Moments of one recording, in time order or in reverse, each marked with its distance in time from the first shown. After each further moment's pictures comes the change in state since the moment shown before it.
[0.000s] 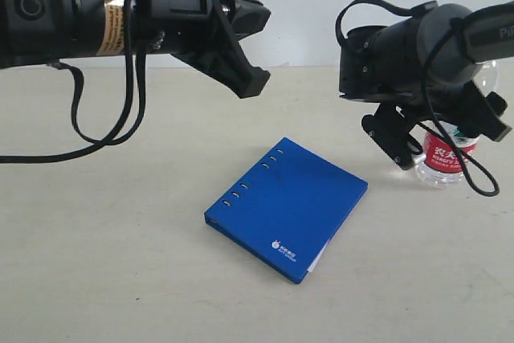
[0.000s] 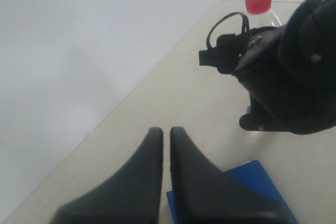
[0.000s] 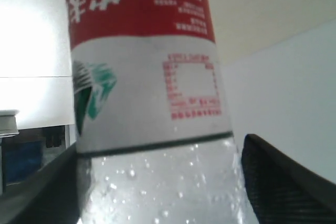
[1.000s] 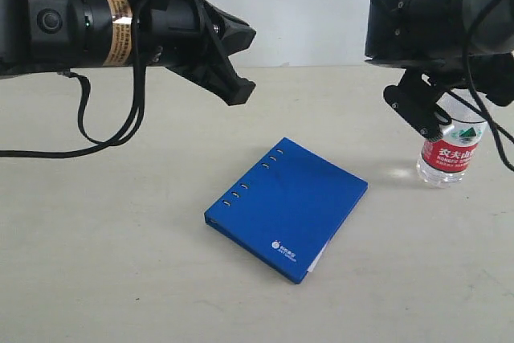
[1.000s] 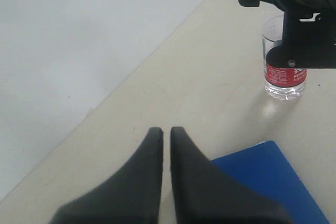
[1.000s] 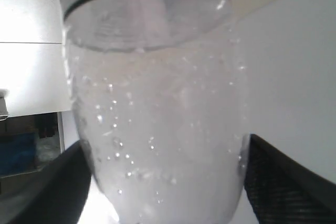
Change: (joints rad) left arm 0.079 0.066 0.002 -0.003 -0.056 0.011; right arm -0.039 -0.096 -0.004 -0.034 0.003 -0.090
